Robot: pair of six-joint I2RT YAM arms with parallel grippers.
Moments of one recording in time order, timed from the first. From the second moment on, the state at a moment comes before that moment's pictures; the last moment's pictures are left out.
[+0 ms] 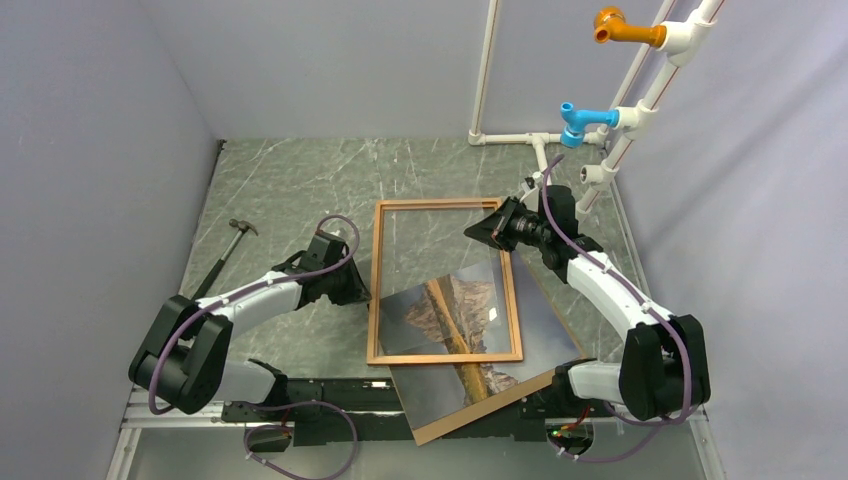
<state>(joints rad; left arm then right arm) -0.47 1.34 0.59 -0.20 0.16 -0.77 0.24 1.27 0.79 -0.02 -0.61 0.95</state>
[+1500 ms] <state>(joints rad) -0.48 1.37 0.62 -0.20 0.16 -0.76 0.24 1.25 0.83 -0.01 -0.63 0.80</state>
